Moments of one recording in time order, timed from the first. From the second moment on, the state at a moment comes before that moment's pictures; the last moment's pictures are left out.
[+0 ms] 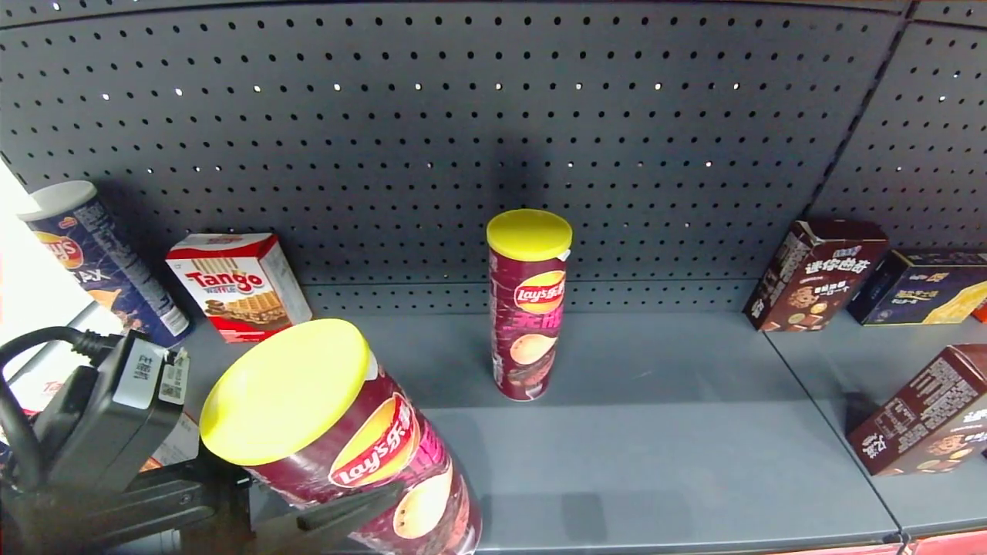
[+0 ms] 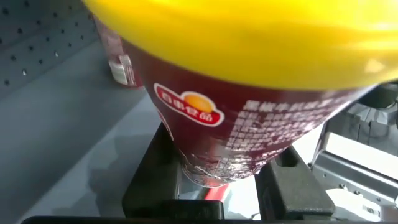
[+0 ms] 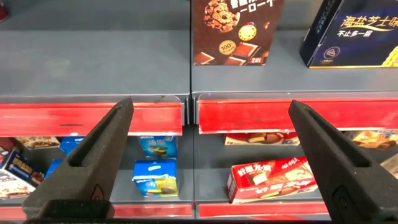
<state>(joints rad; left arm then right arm) -0.58 1.17 -0.37 -0.63 -0.43 0.07 0.00 0.01 0.00 0.00 -0.01 -0.01</state>
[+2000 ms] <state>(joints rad) -0.53 1.16 -0.41 -0.63 -0.43 0.03 0.16 0.61 -0.59 0.05 0.21 -0.14</state>
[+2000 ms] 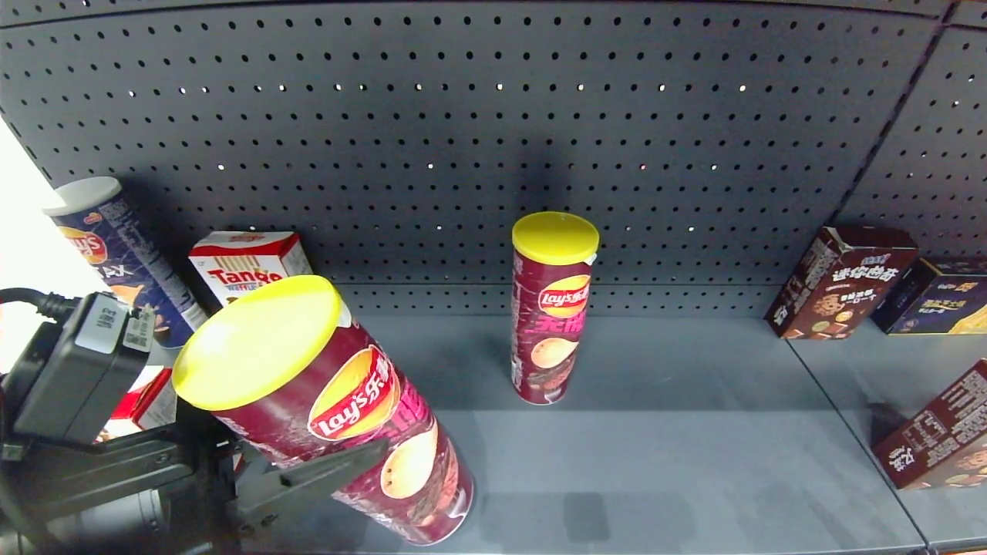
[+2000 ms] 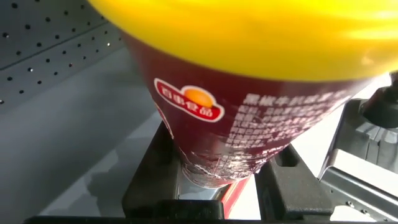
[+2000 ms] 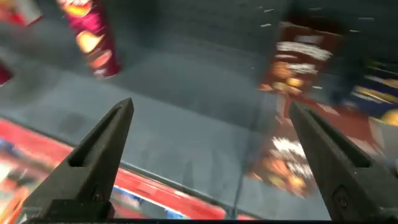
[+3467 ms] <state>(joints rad) -0.53 1.15 -0.43 -0.64 -0.44 0.00 0.41 1.56 -1.01 -0.58 0.85 -0.20</state>
